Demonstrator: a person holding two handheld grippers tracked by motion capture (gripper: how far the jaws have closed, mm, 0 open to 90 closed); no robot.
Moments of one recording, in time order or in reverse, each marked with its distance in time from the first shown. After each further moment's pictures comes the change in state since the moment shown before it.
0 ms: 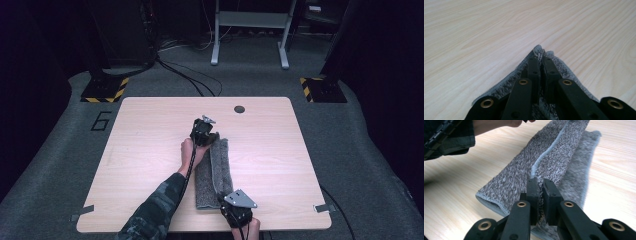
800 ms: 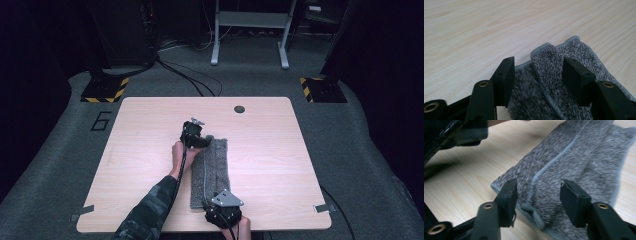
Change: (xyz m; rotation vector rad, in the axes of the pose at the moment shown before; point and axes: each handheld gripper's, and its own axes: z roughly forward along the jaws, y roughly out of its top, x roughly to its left) left arm 0.027 -0.025 -0.003 0.040 0.050 -0.053; right arm 0.024 0.002 0.021 0.064 0.103 -0.075
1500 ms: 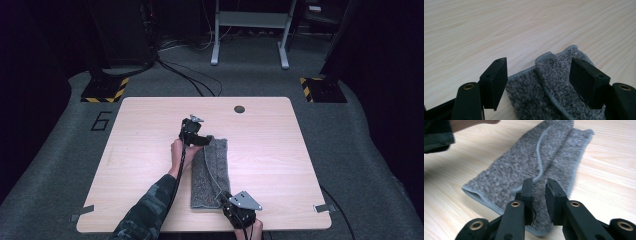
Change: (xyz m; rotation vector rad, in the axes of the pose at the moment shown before) left arm 0.005 0.005 -0.021 -0.050 0.030 -0.007; right arm -0.029 -0.016 -0.024 -0.096 -0.115 0.091
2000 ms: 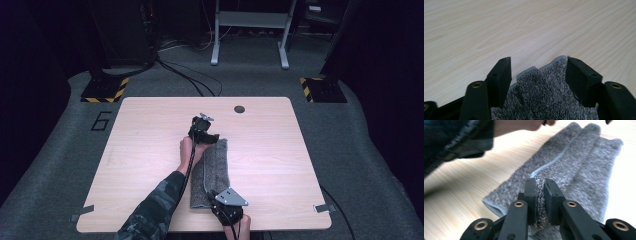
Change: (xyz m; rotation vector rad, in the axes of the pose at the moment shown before) left arm -0.024 0.019 0.017 0.004 -0.016 0.034; right arm 0.023 0.012 0.020 -0.003 0.081 -0.038
